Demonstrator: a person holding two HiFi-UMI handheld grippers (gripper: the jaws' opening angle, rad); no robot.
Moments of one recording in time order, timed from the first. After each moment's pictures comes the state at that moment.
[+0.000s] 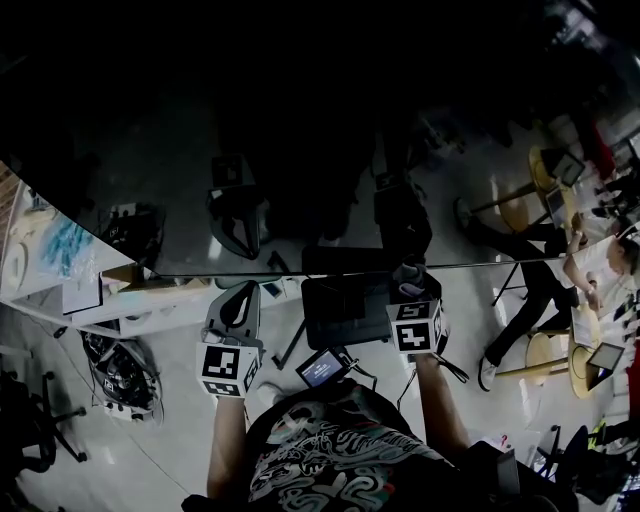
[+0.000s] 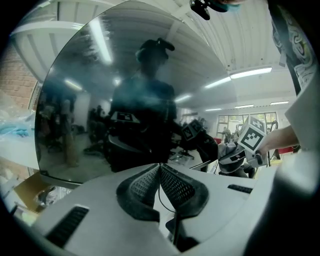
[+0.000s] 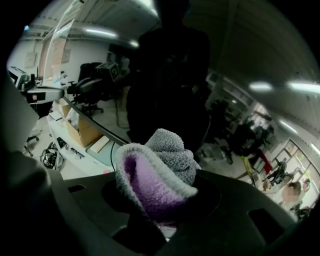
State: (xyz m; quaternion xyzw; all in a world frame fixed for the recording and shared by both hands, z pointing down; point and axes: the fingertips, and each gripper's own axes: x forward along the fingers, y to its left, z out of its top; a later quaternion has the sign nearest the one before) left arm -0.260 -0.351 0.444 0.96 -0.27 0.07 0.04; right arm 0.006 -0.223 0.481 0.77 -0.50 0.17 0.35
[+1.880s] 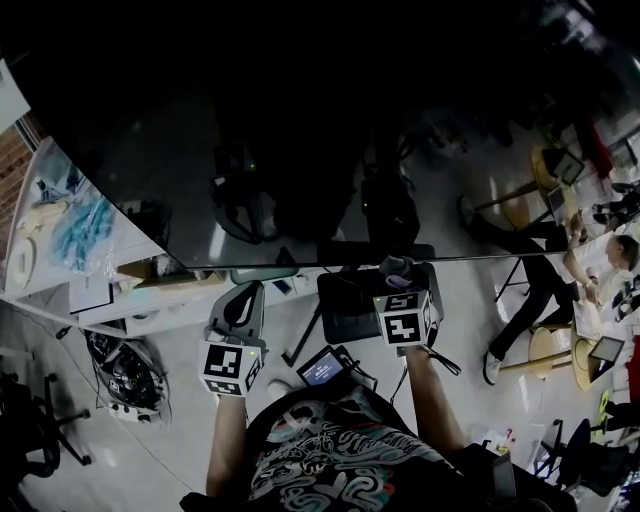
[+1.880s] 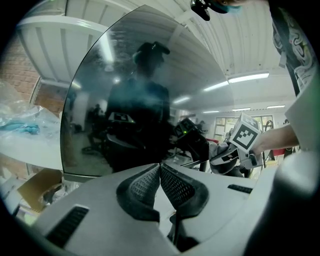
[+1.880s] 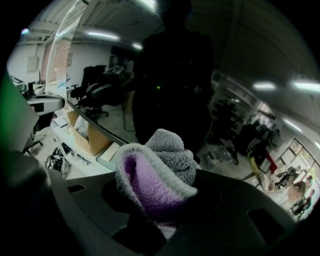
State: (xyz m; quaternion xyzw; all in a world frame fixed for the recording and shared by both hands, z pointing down) left arm -0.310 -0.366 0.451 0.97 -0.25 0.06 0.05; right arm -0.069 -0.267 0.486 0.76 -0.52 0.18 0.34
